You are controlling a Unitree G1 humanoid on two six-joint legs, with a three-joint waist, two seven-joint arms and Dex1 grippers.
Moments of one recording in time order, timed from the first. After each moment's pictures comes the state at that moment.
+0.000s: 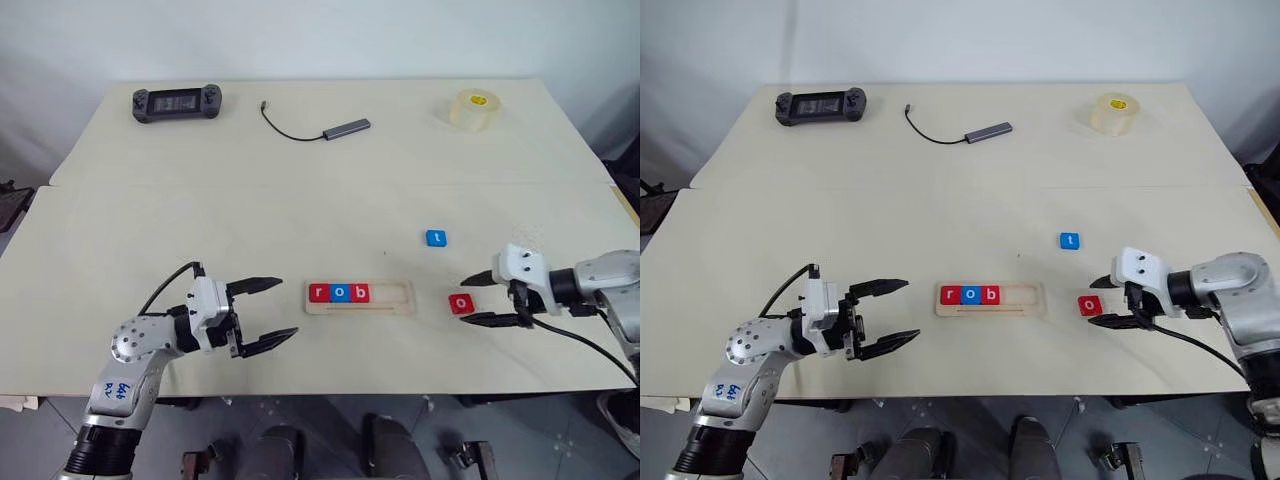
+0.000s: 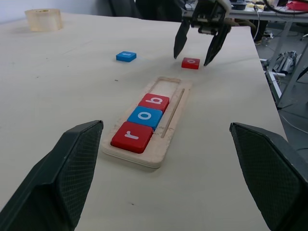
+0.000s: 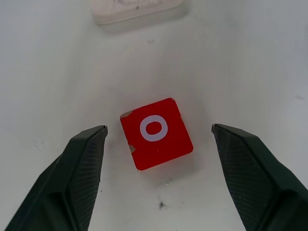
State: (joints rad) left arm -0.08 0.53 0.04 -0.16 -0.44 0.03 -1.02; right arm -0.47 -0.98 0.11 0.32 0.17 0.08 1.39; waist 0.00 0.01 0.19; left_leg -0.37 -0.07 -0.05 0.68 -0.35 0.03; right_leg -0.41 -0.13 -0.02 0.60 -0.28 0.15
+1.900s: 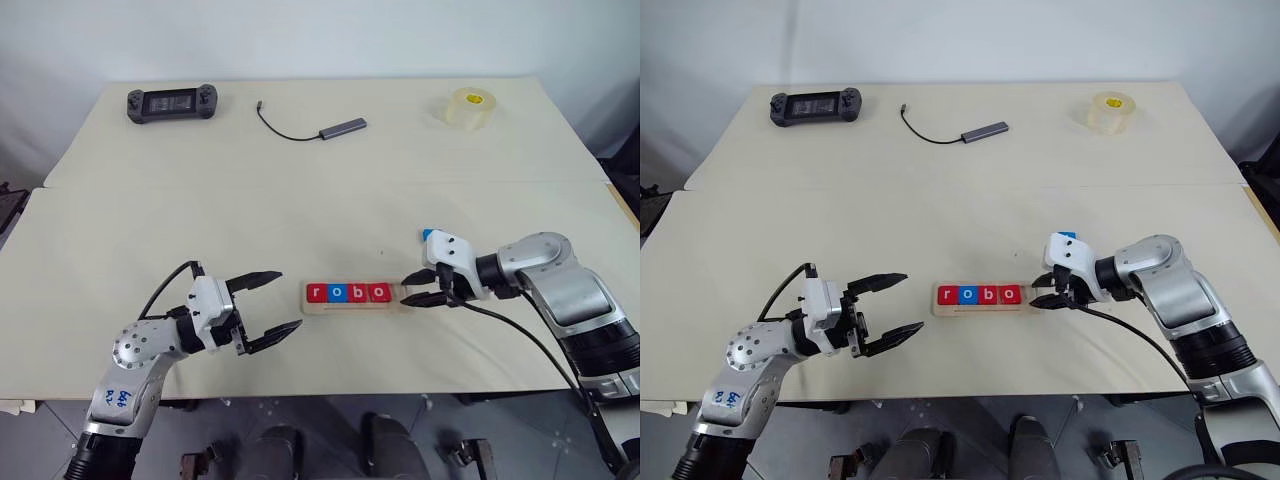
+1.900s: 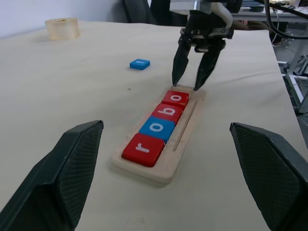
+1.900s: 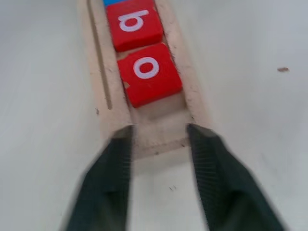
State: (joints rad) left arm -0.07 0.52 0.03 -0.23 -0.43 0.02 -0.91; right arm -0.61 -0.82 0.26 0.04 0.14 0.50 1.29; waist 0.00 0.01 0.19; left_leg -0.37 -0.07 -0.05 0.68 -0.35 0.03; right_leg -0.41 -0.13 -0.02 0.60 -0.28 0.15
